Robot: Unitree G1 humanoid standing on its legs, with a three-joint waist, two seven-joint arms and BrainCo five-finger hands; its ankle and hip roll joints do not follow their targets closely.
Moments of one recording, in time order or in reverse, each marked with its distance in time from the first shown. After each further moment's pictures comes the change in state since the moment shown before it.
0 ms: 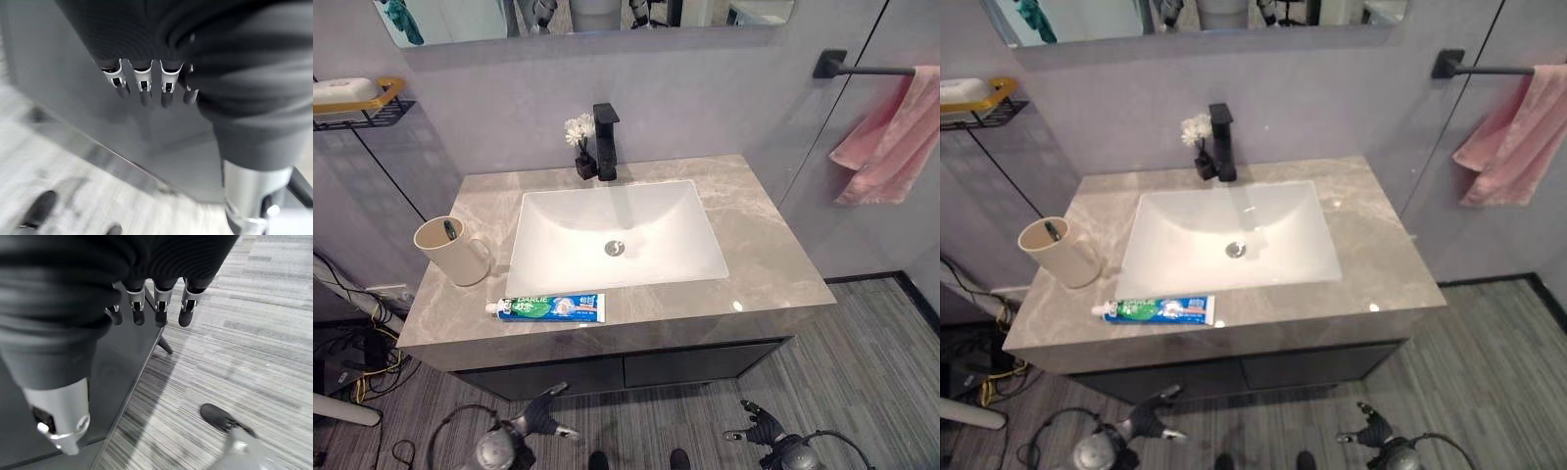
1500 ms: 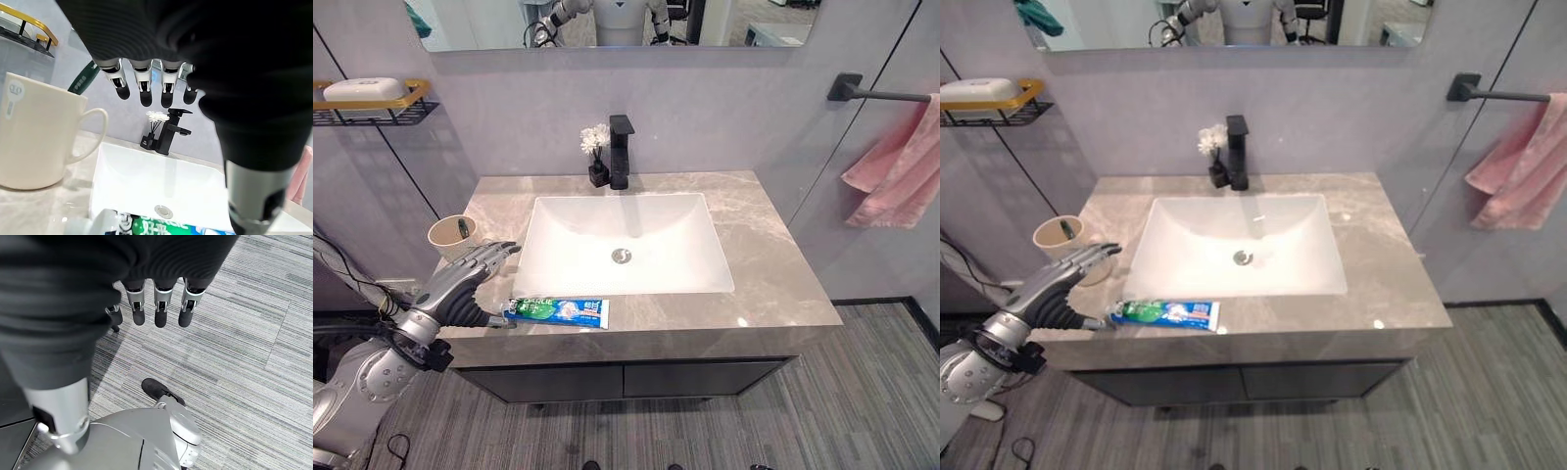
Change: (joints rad) left arm 0.175 0.520 0.645 -0.703 0.104 -0.088 0.104; right arm 0.049 0.050 -0.042 0.172 -0.066 0.078 0.068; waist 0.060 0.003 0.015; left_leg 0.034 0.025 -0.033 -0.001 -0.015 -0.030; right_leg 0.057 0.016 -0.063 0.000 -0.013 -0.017
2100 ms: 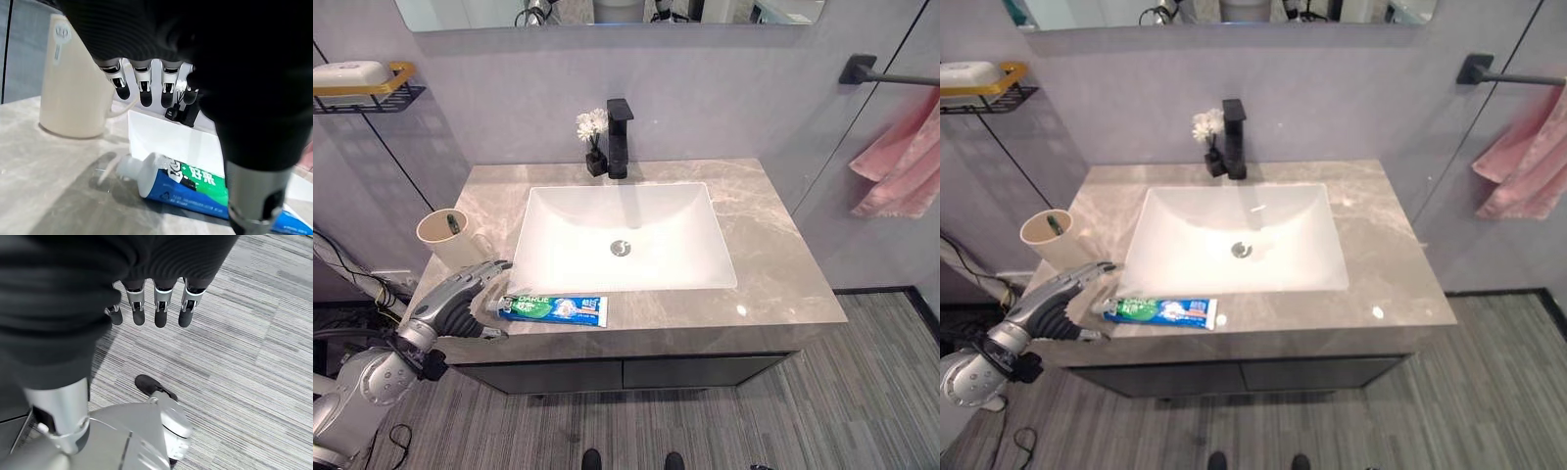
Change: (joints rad) left arm -0.008 -0.001 -0.047 0.109 0.002 0.011 -0.028; right arm 0.029 -0.003 -0.011 -0.019 0.000 -0.001 -0.002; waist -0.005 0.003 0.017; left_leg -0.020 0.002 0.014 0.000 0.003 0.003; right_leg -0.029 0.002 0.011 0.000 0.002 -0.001
